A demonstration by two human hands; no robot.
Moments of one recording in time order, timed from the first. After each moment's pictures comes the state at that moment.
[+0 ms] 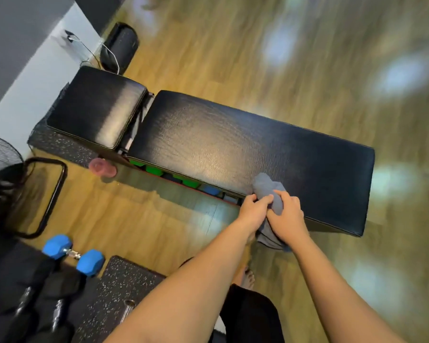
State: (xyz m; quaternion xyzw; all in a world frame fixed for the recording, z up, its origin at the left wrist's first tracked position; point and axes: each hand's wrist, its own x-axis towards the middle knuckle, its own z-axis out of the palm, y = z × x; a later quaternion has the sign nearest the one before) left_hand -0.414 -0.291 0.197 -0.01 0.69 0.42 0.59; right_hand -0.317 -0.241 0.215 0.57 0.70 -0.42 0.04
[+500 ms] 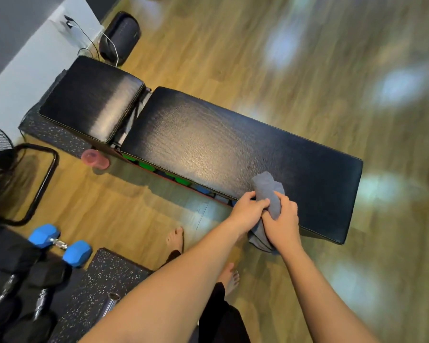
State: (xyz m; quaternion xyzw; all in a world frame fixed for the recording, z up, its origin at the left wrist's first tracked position) left_hand -0.417 -0.274 0.254 0.06 0.69 0.41 0.60; right_hand -0.310 -0.232 0.240 0.59 0.68 -0.43 -0.04
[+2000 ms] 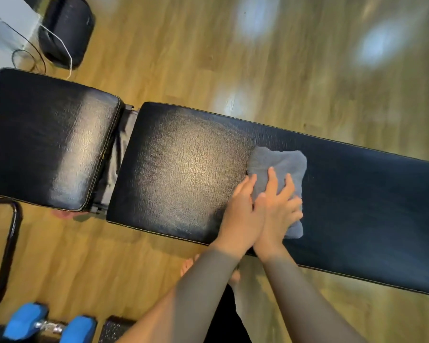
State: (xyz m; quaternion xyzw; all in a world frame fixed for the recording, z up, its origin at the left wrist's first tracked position) left_hand -0.650 -0.225 0.133 0.30 0.75 0.36 0.47; right_hand -0.585 -0.193 0.079 0.69 0.71 -0.09 -0.06
